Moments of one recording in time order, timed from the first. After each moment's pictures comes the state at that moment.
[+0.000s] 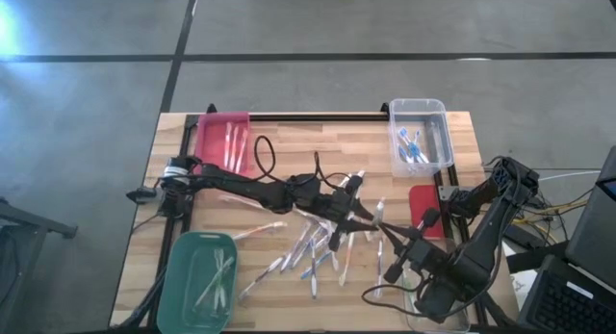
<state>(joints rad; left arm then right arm) -0.11 1.94 1.45 0.70 0.27 -0.01 0.92 1.61 1.44 -1.34 1.51 1.20</state>
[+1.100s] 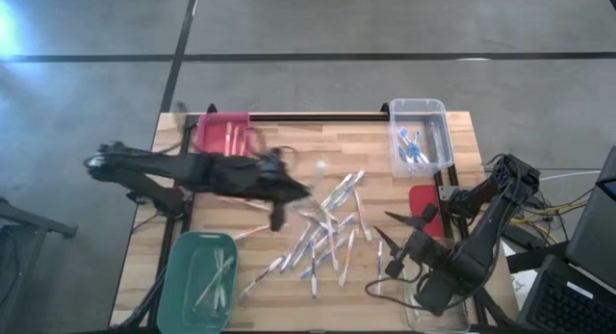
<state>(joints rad) -0.22 1.34 1.43 -0.43 -0.24 -0.28 0.90 1.58 1.39 -1.40 1.41 1.37</state>
